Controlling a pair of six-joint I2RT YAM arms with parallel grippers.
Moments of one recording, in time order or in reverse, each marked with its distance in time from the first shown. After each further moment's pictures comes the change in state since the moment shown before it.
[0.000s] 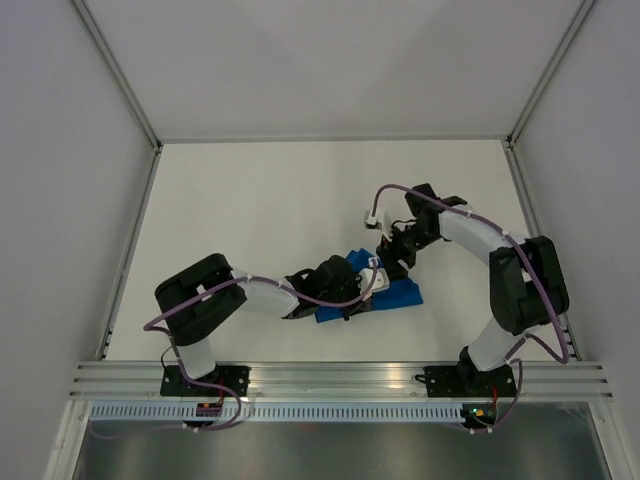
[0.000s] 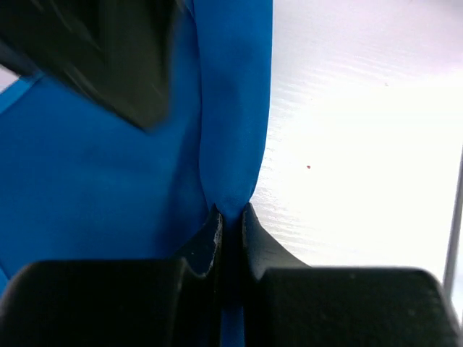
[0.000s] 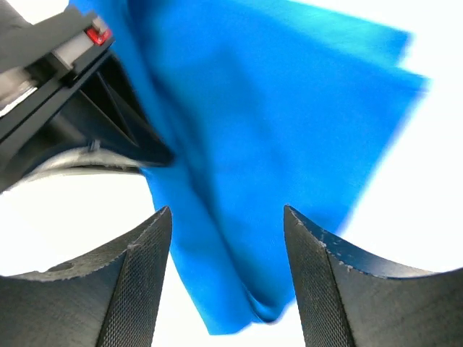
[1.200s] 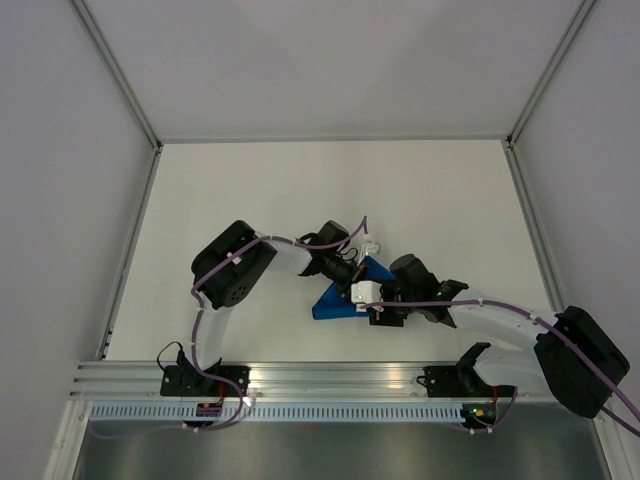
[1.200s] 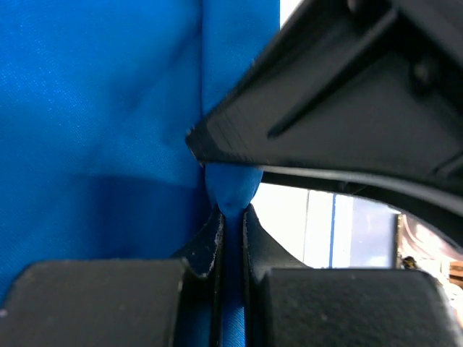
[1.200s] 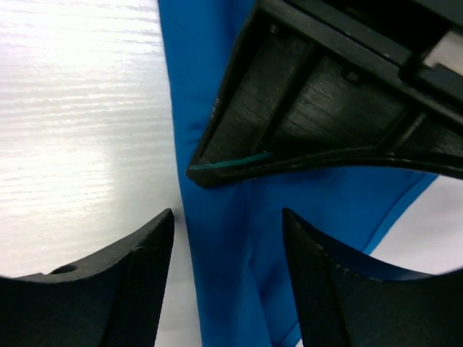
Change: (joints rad) left arm 0.280 0.331 0.341 -0.337 0.798 -0.299; right arm 0.371 -0.540 -0.650 0.640 0.401 0.032
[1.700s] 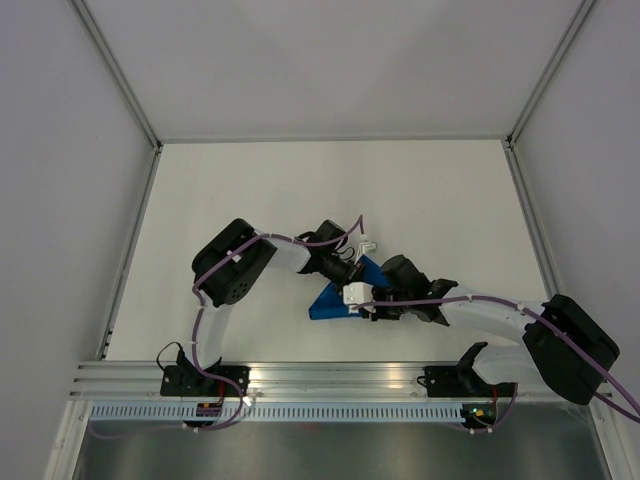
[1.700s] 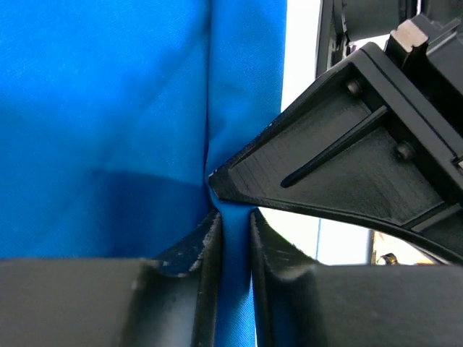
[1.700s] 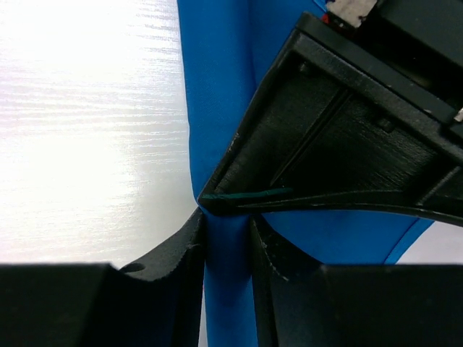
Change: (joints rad) left arm 0.022 0.017 0.012 -0.045 0.038 -0.024; right arm 0.060 0.080 0.023 0.055 -0.002 0.037
